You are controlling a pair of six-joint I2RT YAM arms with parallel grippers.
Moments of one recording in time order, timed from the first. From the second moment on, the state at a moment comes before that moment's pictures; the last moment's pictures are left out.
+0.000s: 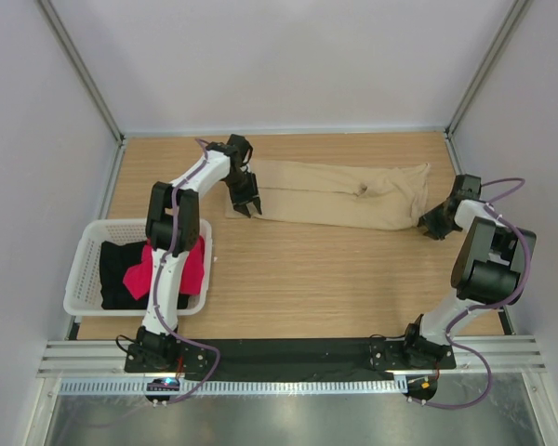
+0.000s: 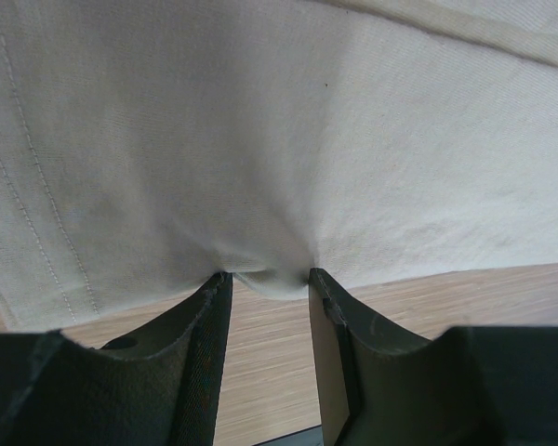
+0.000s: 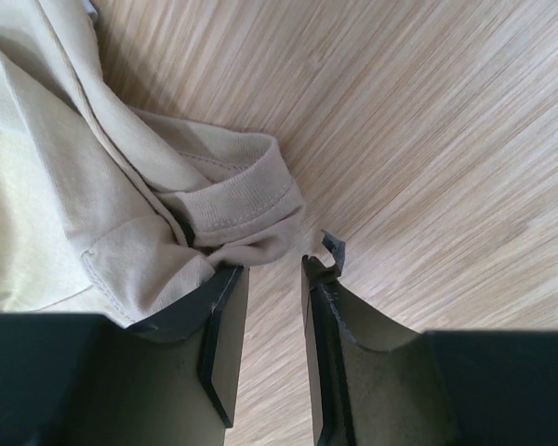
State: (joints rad) left arm -0.33 2.36 1.98 -0.99 0.25 -0.54; right arm -0.37 1.69 0.99 -0.39 -0.04 0.67
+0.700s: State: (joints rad) left arm -0.33 2.37 2.00 -1.01 0.25 -0.55; right arm -0.38 1.72 0.99 -0.28 -0.06 0.71
